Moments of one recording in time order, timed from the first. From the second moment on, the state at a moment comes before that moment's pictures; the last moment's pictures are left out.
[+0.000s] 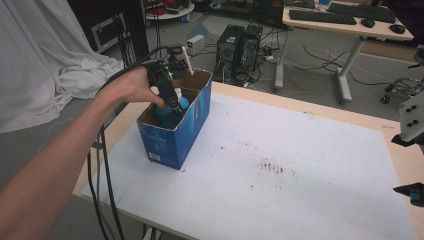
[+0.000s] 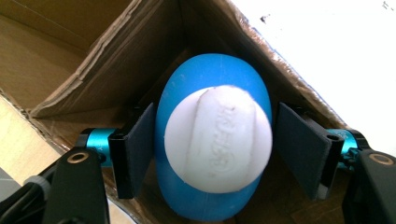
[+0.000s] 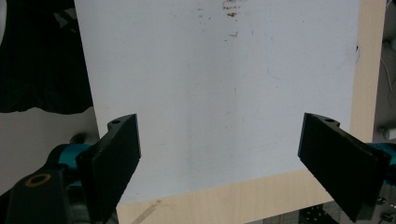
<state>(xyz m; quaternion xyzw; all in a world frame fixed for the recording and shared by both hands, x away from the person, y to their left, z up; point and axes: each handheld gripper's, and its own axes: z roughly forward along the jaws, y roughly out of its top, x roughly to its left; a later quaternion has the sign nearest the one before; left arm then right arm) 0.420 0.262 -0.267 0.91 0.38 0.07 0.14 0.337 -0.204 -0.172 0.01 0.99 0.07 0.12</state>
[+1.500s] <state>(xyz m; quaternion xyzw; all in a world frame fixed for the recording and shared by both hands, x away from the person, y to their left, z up) 0.389 0.152 -0.164 0.95 0.23 0.15 0.16 0.335 -0.205 -0.170 0.01 0.99 0.07 0.12</state>
